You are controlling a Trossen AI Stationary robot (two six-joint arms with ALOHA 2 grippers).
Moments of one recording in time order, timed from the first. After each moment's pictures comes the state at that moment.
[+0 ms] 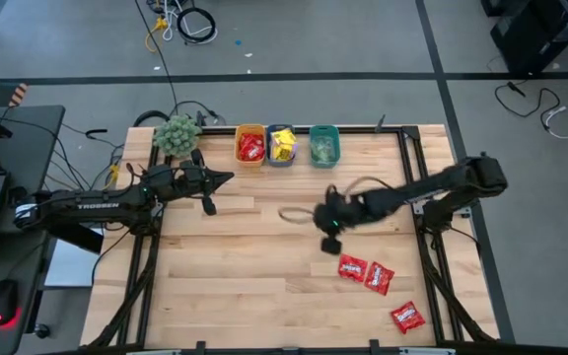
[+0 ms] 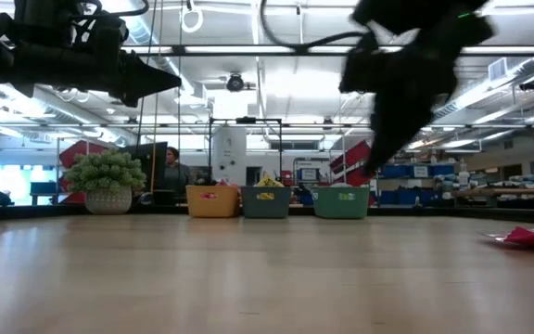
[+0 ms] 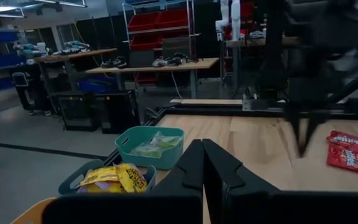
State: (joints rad) left arm 0.30 0.72 0.19 0.58 0.00 0.08; right arm 0.12 1.54 0.88 -0.38 0.09 0.32
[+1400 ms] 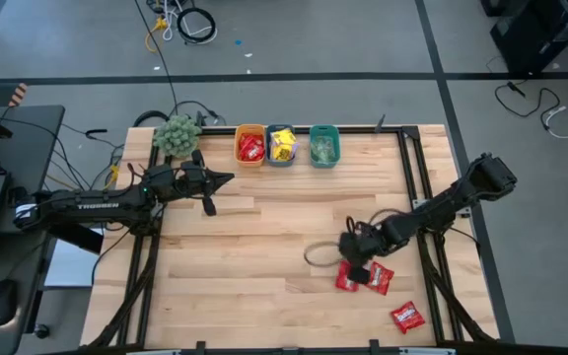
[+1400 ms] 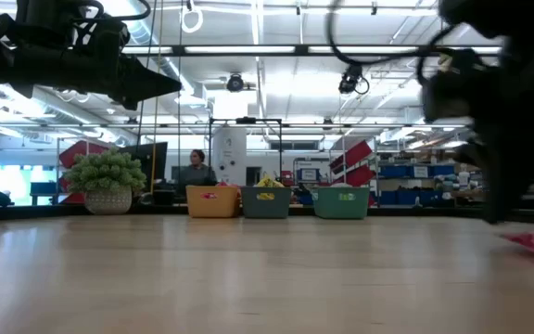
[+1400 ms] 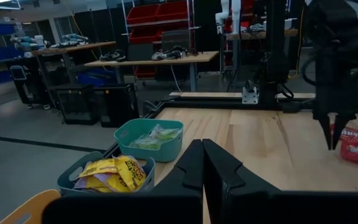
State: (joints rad) left arm 0.30 0.73 0.19 0.55 0.00 0.07; right arm 0.41 1.48 0.69 -0.42 0.05 0.70
